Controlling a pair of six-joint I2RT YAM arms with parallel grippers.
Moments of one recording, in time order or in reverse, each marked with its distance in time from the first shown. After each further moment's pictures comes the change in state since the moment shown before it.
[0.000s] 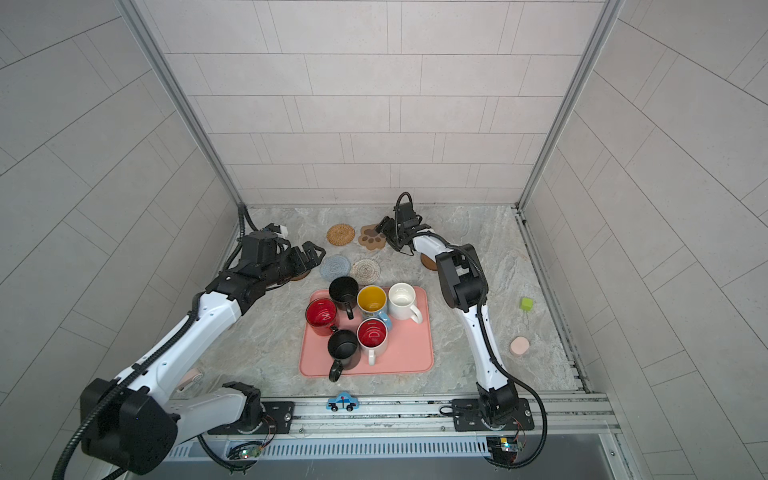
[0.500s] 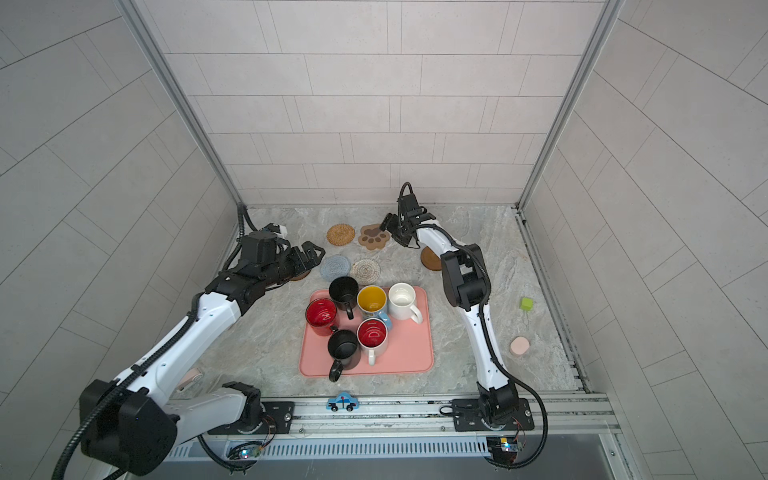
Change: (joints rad) left arm 0.000 -0.005 0.000 0.000 -0.008 0.000; right arm -0.021 0.000 0.175 -0.288 -0.020 -0.202
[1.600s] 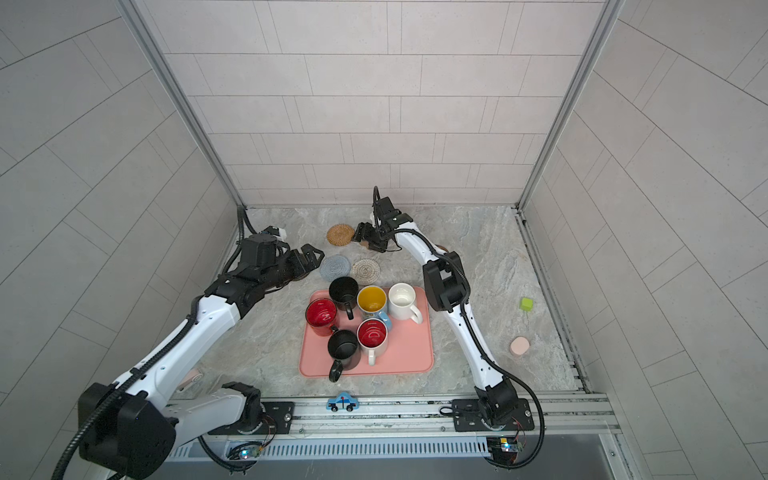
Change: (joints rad) left arm 0.000 -0.017 -0.026 0.001 -0.007 0.000; right arm 0.119 0.212 0.326 -0.188 -0.171 -0.114
